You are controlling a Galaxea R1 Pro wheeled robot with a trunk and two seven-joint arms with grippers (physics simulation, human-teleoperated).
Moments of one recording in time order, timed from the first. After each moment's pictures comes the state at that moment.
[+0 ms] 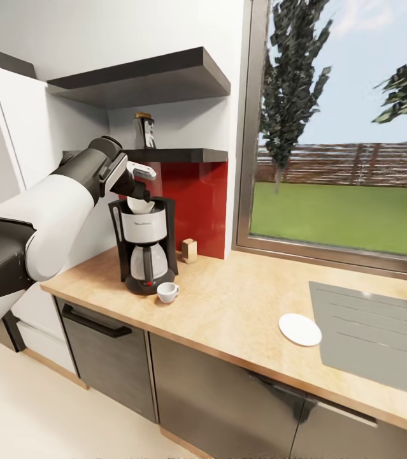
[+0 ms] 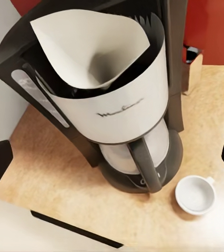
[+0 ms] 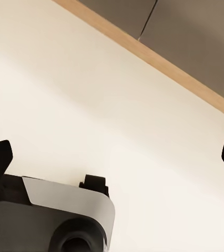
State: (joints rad) left arm -1.77 -0.05 -0.16 -0.26 -0.24 1.01 -0.19; right arm -0.14 -0.05 0.18 -0.12 0.01 -0.21 0.00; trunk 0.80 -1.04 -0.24
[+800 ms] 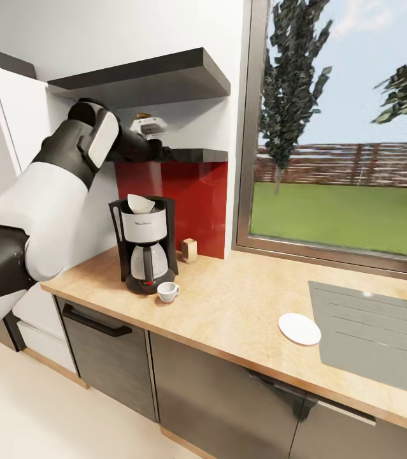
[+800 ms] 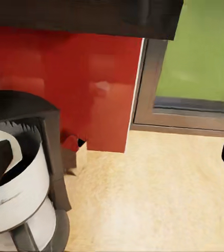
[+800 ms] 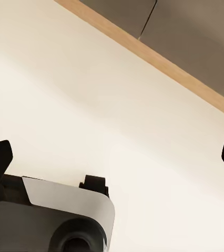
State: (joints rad) left arm -1.76 -0.05 -0.11 -0.54 0.16 1.01 -0.22; right arm -0.14 -0.05 0.18 -0.12 0.01 -0.21 0.00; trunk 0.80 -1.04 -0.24
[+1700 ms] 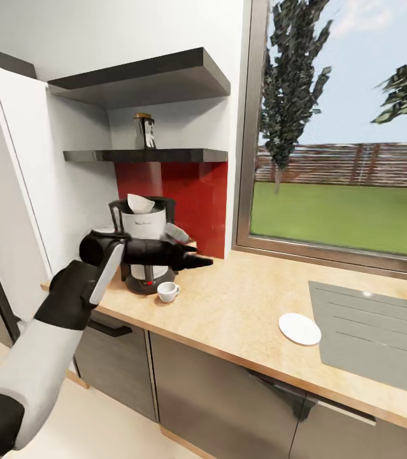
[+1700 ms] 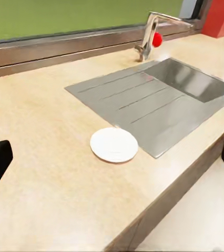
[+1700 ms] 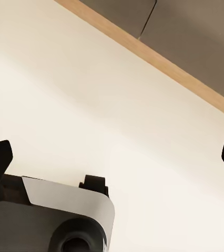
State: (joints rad) left arm -0.97 0.09 -0.30 -1.36 0.22 0.96 -0.93; right arm -0.14 -0.05 0.18 -0.12 0.01 -0.21 0.00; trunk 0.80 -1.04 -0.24
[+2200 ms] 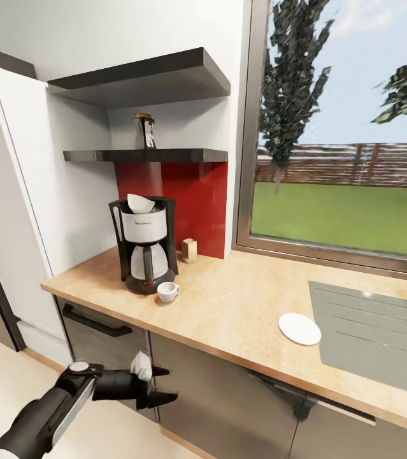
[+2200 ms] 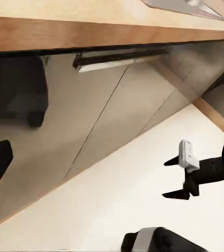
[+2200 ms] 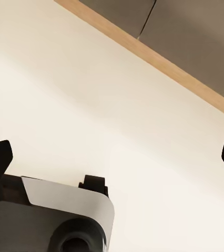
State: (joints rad) left arm -0.43 0.25 -0.30 -1.01 0.21 0.36 -1.15; right arm -0.14 -0.05 0.18 -0.12 0.01 -0.21 0.00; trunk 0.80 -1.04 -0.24
